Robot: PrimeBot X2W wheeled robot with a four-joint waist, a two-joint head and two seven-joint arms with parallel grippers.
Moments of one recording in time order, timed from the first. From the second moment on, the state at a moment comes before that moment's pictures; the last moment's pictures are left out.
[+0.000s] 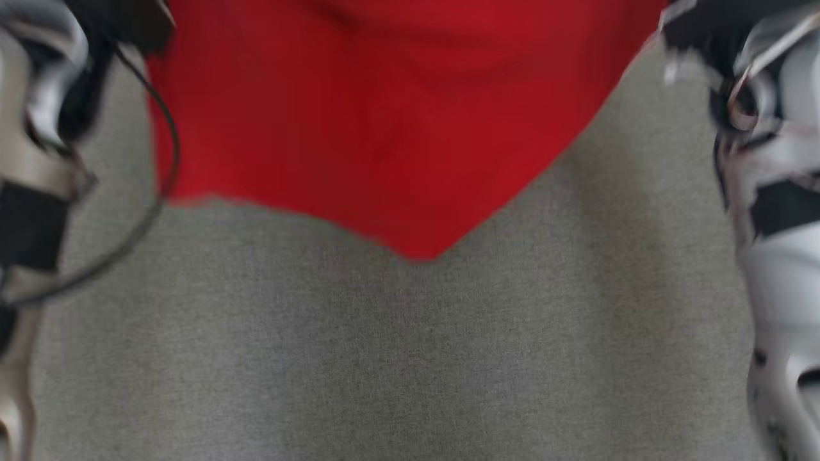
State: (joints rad) left arm -1.18 0.38 -0.37 0.42 -0.57 -0.13 0.06; right arm -1.08 -0.26 0.12 0.44 0.37 0.13 -0.04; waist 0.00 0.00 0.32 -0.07
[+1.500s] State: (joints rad) left arm -1.80 0.46 -0.65 0.87 -0.89 -0.13 -0.12; right arm -1.85 -0.24 0.35 0.89 0.45 0.13 -0.14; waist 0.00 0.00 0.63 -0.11
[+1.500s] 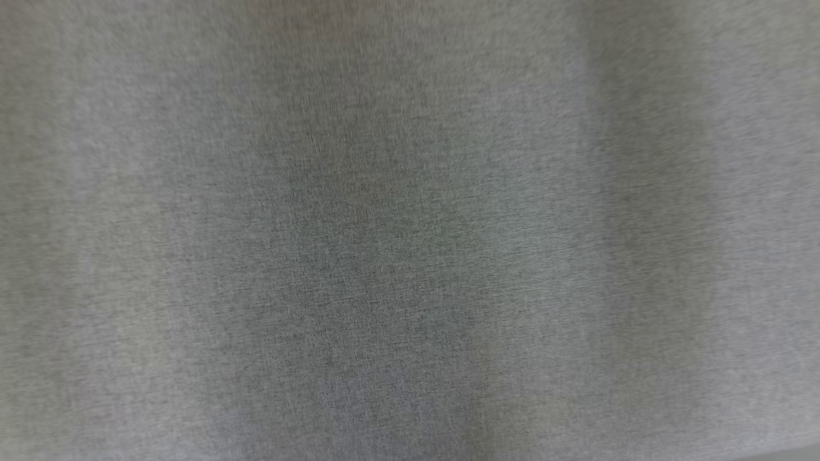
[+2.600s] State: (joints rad) left arm -0.41 0.49 -0.41 0.18 -1.04 0.12 -0.26; right arm -0.17 -0.14 -0.05 -0.07 0.46 0.13 0.05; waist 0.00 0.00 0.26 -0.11
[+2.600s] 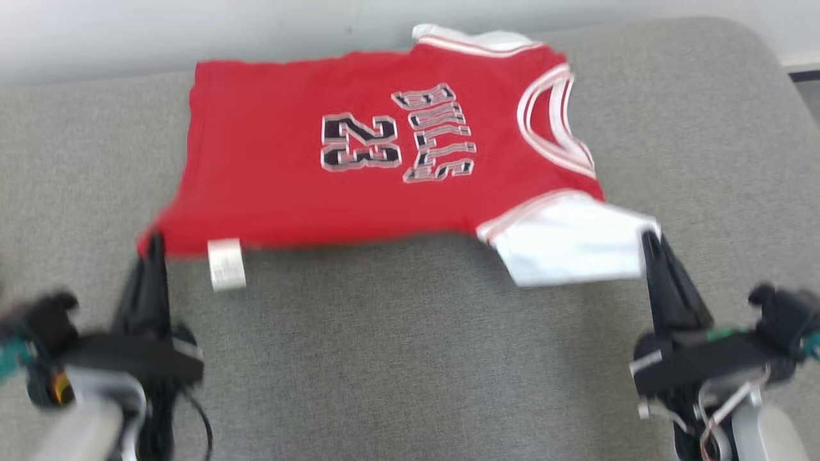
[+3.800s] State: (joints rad) left arm 0.03 0.27 -0.29 0.26 -0.84 0.04 -0.26; right arm 0.29 -0.05 -0.11 -0.11 0.46 0.13 0.09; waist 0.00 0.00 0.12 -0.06
